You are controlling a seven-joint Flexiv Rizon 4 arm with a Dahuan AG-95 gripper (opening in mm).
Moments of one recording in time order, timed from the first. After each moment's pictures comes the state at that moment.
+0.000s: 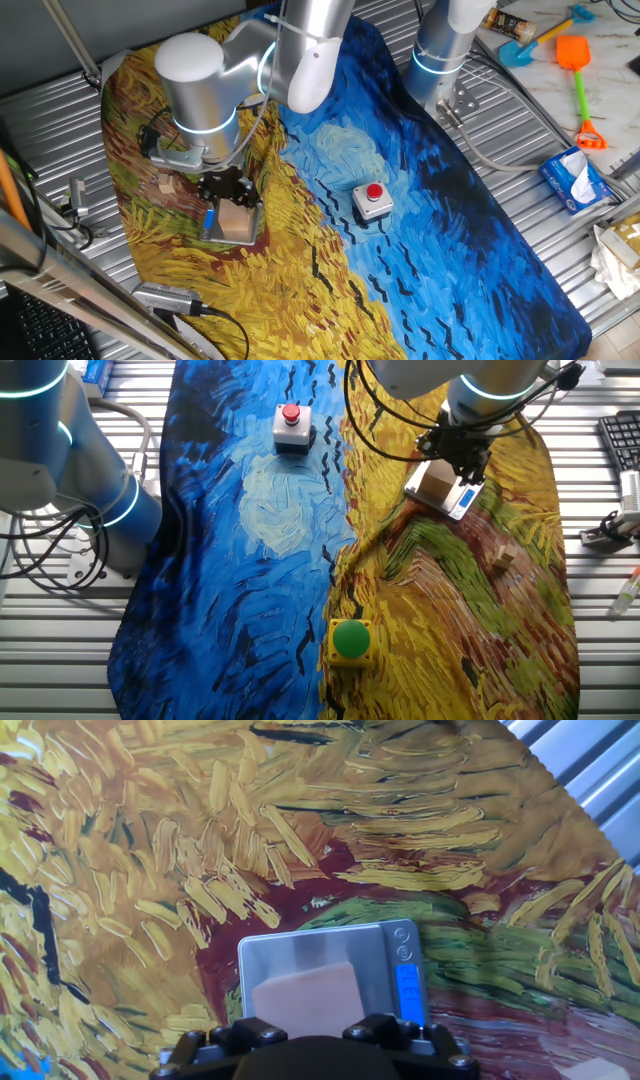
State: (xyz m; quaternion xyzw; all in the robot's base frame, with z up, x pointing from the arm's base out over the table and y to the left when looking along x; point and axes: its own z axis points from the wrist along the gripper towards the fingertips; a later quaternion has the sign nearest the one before) arm 0.592 0.102 0.064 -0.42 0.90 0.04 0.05
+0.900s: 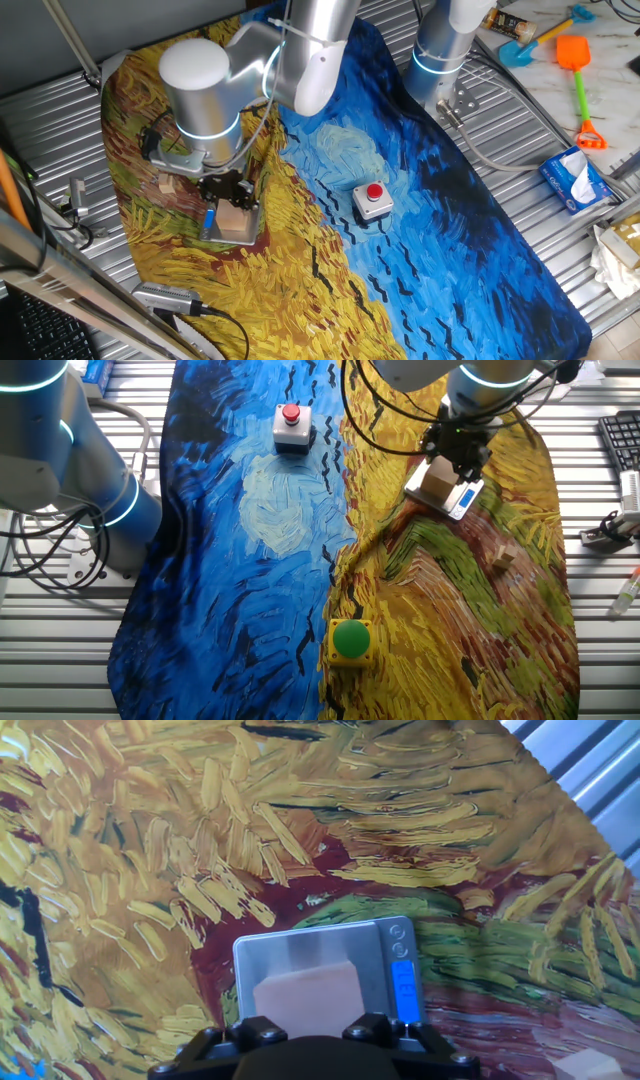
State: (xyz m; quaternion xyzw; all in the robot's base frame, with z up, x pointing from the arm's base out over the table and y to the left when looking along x) arm 0.596 0.100 0.072 -0.40 0.91 0.02 0.04
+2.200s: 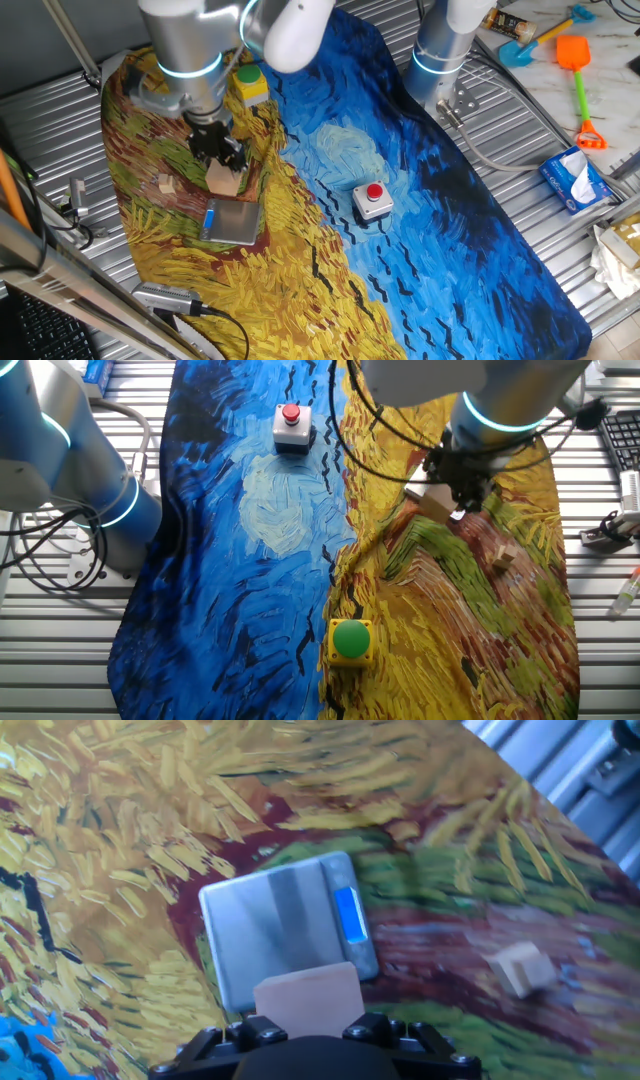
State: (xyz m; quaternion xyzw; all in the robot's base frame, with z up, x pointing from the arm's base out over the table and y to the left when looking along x) arm 0.574 0.019 0.112 -0.34 0.94 0.05 0.04
